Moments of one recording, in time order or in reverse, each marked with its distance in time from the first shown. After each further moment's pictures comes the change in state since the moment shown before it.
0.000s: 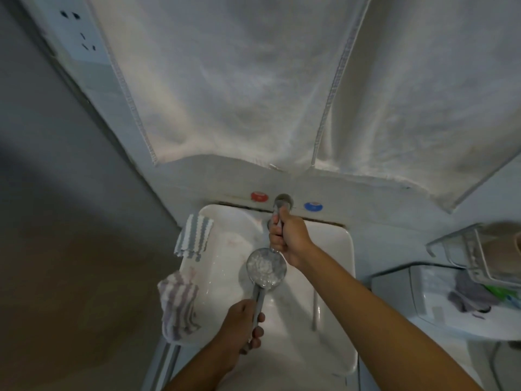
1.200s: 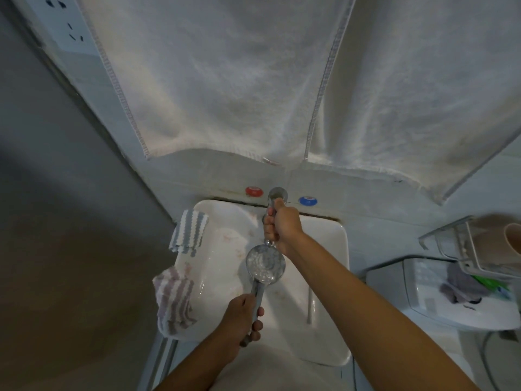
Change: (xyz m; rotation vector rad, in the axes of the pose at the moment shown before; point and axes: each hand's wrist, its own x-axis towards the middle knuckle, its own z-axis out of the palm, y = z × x) left_hand 0.017 -0.008 0.010 -0.015 -0.020 0.004; right_hand 0.002 -0.005 0.009 -0.009 0.117 0.005
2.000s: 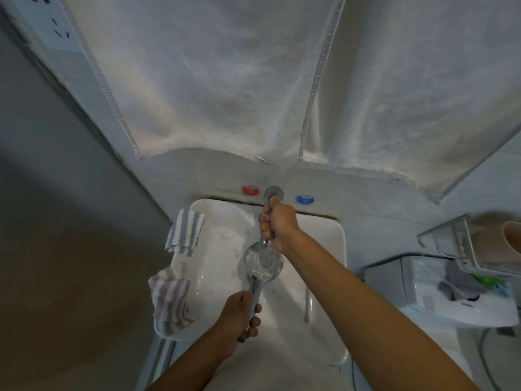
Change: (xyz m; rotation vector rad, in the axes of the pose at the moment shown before) left_hand 0.004 0.006 0.002 0.005 0.004 -0.020; right_hand -0.005 -0.008 0.004 0.008 0.027 0.012
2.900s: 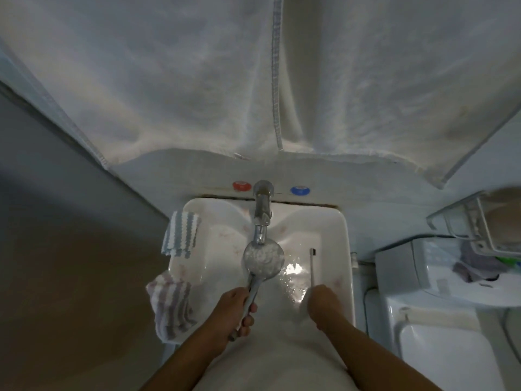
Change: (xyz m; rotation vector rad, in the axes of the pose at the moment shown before) left_hand 0.000 0.015 -0.005 -0.061 -0.045 0.047; right_hand 0.032 0.169 -0.176 -1.402 0.195 0.220
